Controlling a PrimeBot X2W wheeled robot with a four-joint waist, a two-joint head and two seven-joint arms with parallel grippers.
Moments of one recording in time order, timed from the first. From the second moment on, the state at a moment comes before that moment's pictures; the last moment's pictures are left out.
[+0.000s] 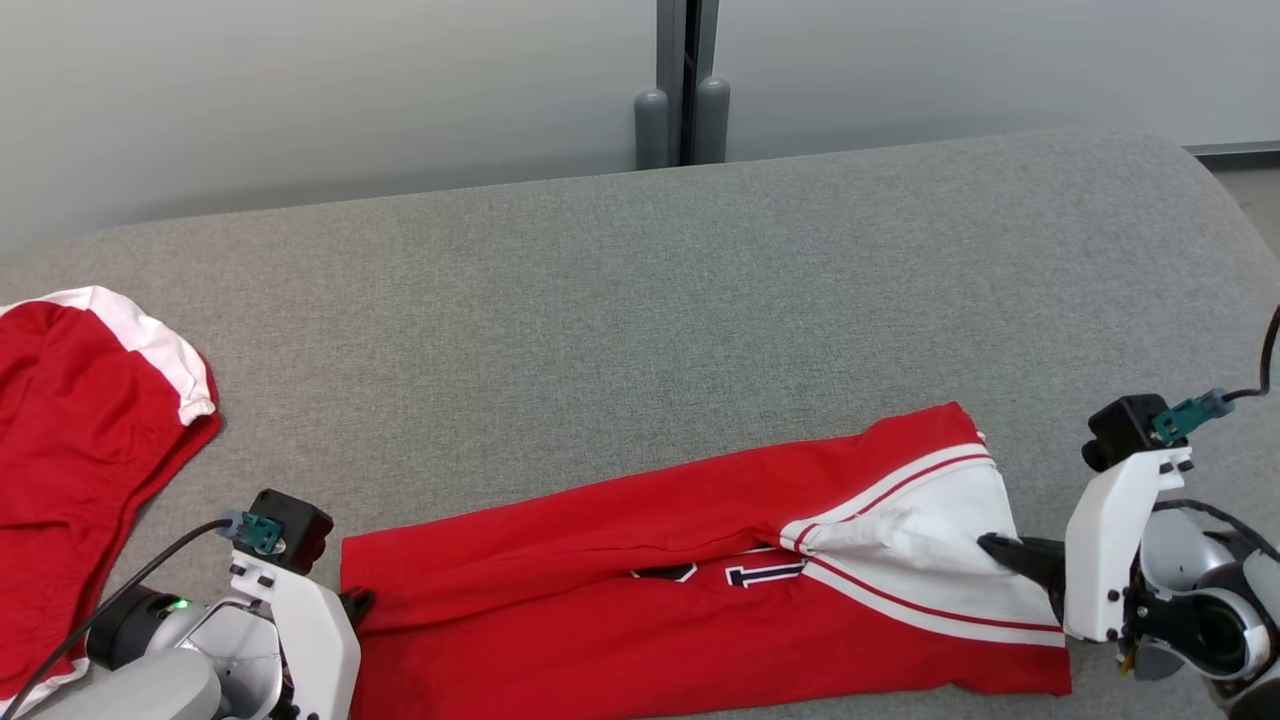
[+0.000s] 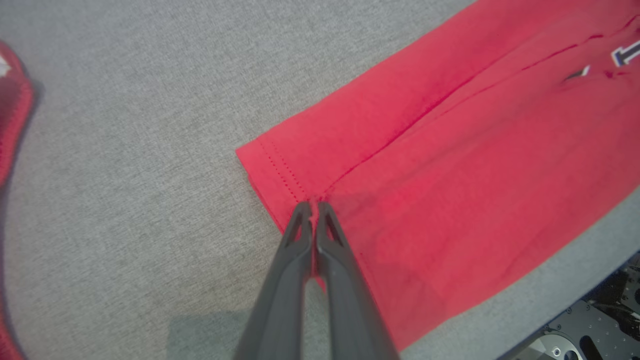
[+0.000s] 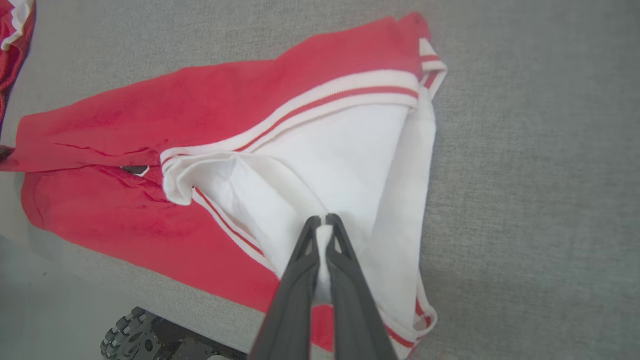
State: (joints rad) left arm -0.52 0.79 -1.15 0.12 -1.06 0.23 0.30; right arm -0.36 -0.48 0.42 0.32 0.94 0.13 0.71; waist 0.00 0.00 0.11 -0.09
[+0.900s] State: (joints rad) left arm -0.38 0.77 -1.01 0.06 -1.12 0.36 0.00; right arm -0.08 -0.26 0.02 0.07 0.72 0.13 0.44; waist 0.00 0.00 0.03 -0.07
